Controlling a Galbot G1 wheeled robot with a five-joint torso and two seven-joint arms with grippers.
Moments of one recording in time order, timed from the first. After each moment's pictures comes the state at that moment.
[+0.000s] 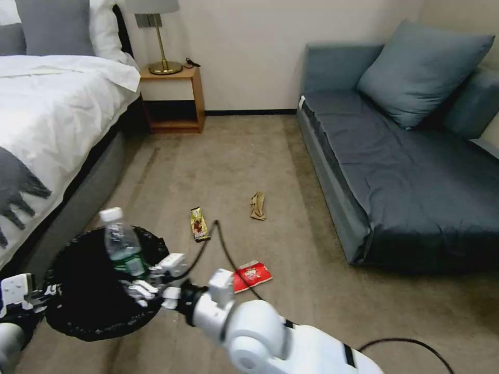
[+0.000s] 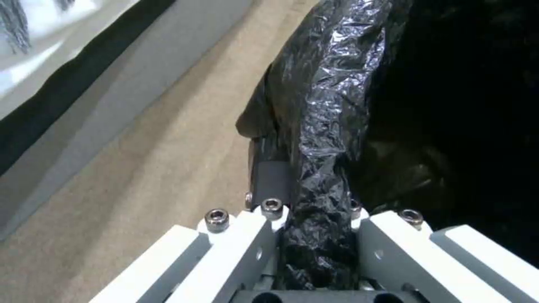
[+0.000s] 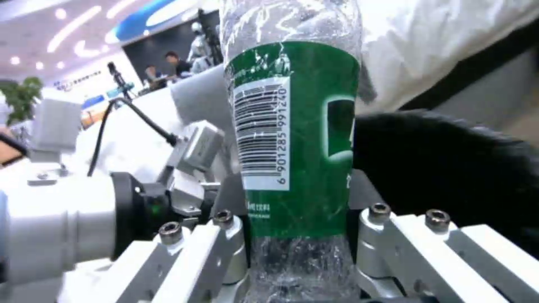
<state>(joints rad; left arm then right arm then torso) 1.79 -1.28 -1.24 -2.28 -0.74 0.74 -0.07 -0.79 1.38 -0.63 1.93 0.70 -0.25 0.14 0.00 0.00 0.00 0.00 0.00</state>
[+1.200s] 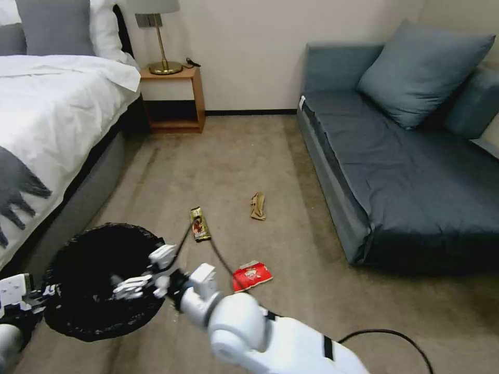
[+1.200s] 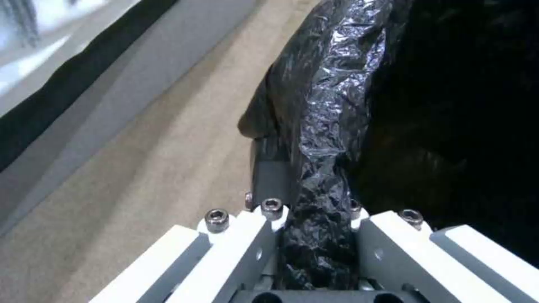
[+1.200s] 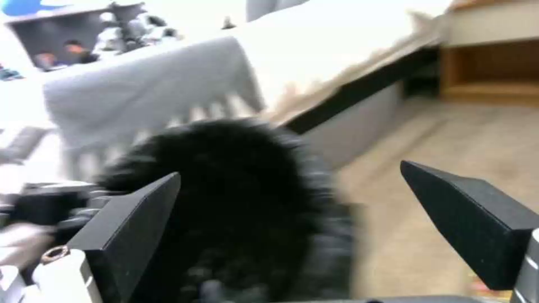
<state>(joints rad) 1.80 -1.28 -1.26 -2.27 -0.76 0.74 -0.08 -0.91 1.30 -0.45 1.95 0.47 -0.25 0.18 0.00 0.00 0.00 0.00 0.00</state>
